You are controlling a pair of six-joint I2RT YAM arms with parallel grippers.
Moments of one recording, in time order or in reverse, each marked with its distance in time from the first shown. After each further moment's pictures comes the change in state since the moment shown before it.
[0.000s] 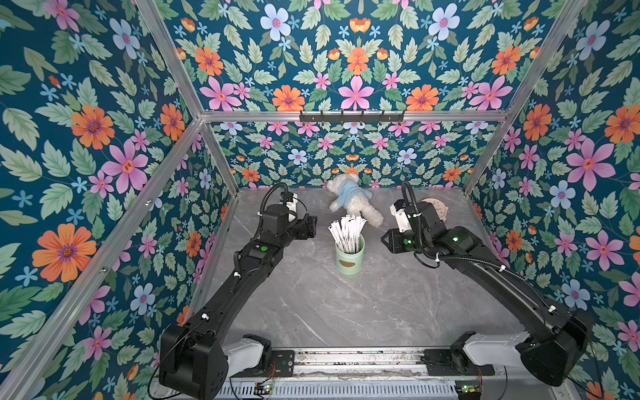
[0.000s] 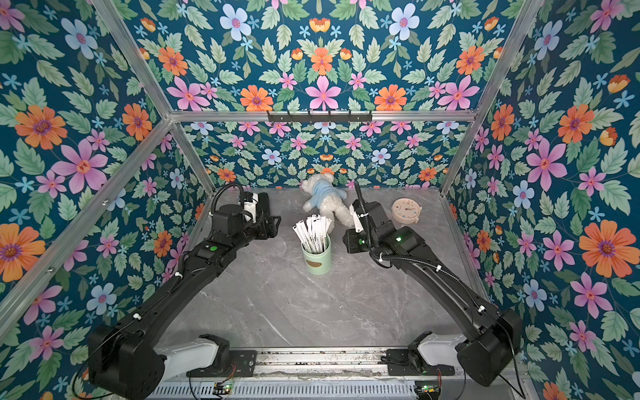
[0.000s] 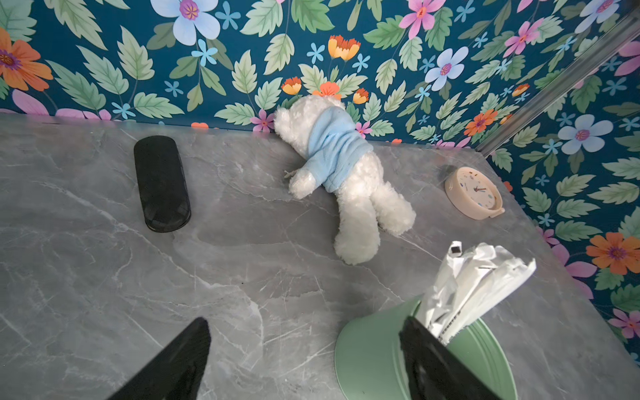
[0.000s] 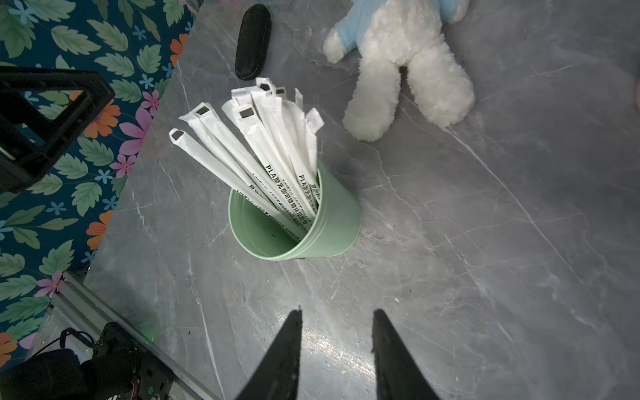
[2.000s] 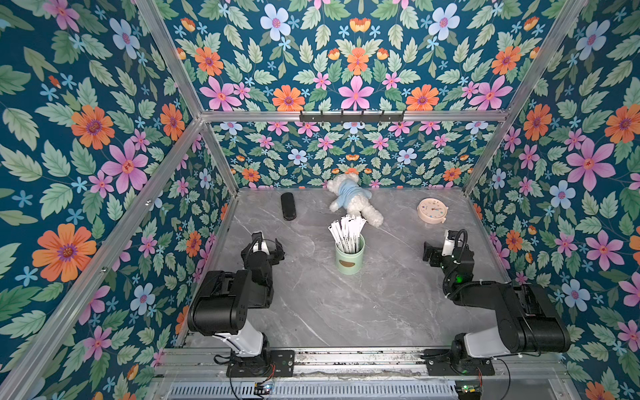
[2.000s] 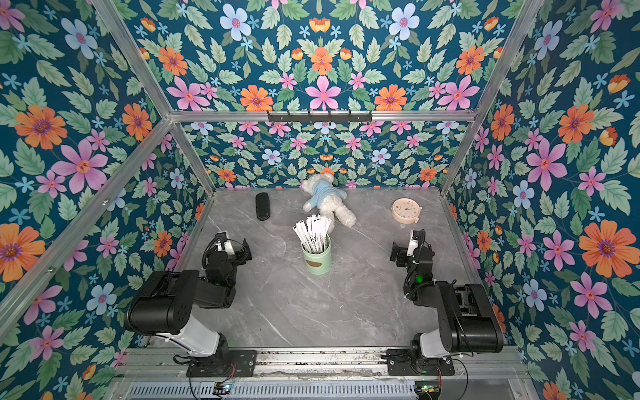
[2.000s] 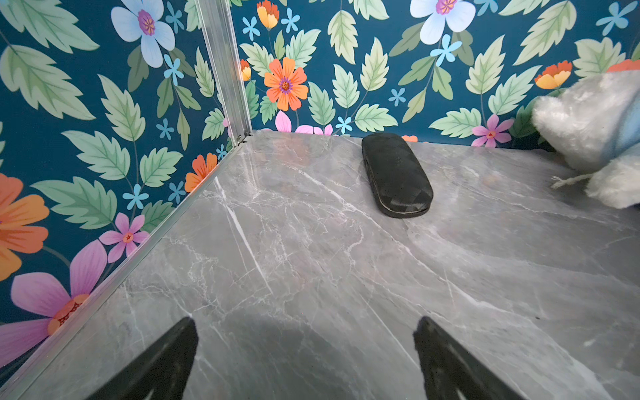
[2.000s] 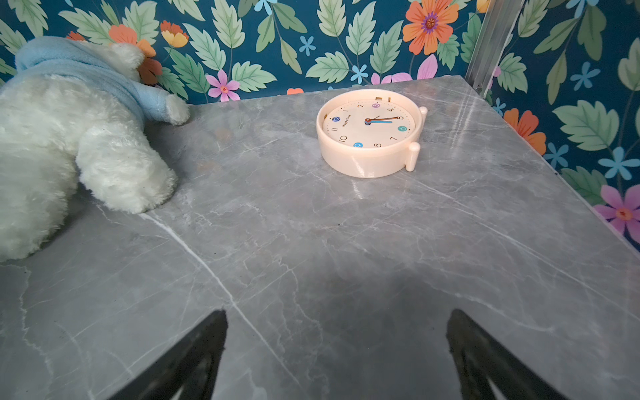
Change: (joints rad) left arm 0.332 0.386 -0.694 1.322 -0.303 0.262; right arm -0.638 0.126 -0.994 1.558 0.075 -0.316
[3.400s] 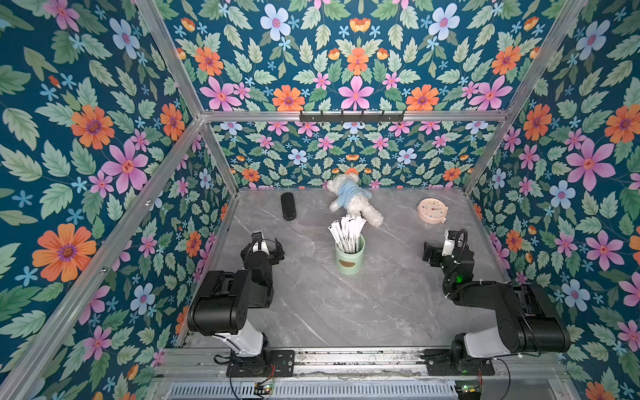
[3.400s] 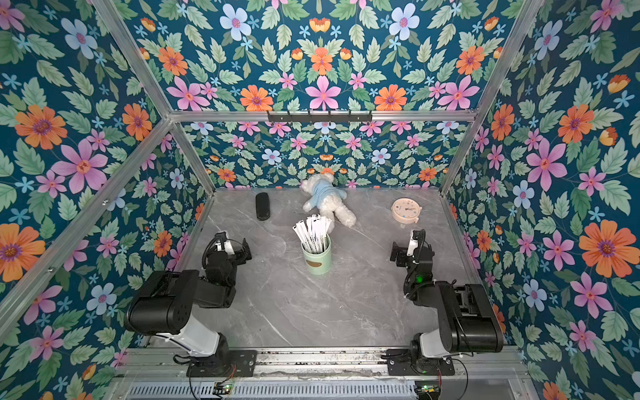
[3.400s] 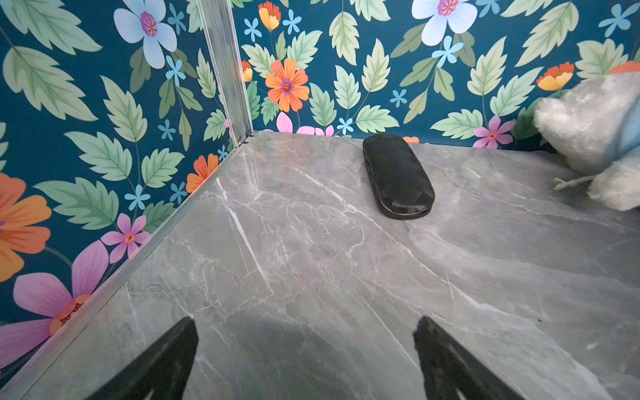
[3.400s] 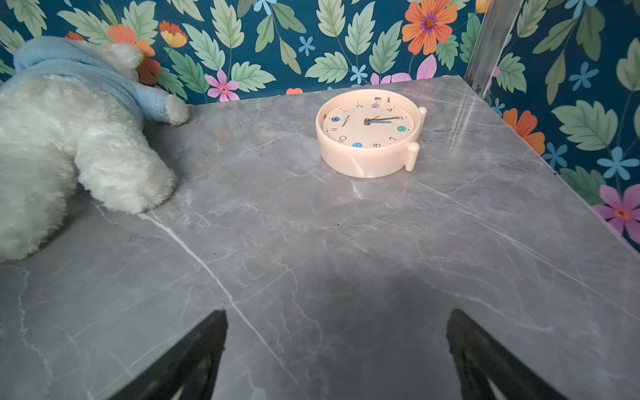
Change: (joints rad) left arm 0.000 0.000 0.002 0.000 -0.003 0.000; right arm 0.000 0.000 0.000 0.000 0.002 0.000
